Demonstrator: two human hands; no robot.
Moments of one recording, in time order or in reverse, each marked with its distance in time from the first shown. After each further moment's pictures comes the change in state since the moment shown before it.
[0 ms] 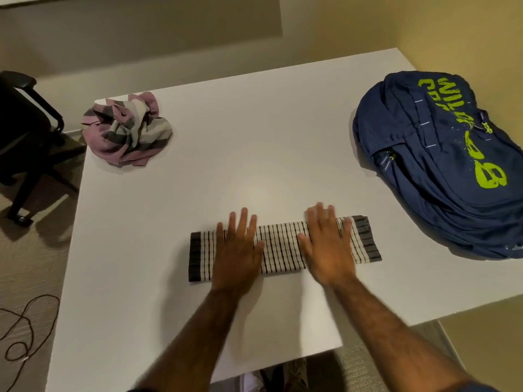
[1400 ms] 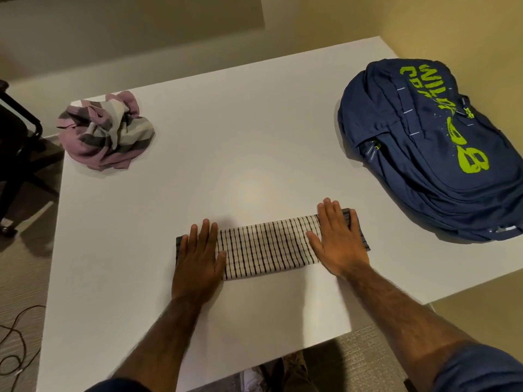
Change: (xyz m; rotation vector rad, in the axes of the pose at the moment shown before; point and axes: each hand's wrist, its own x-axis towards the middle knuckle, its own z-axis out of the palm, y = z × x) left_hand -0.021 -0.072 0.027 0.034 -0.058 -0.058; right_hand -0.001 0.059 0.010 -0.123 -0.080 -0.001
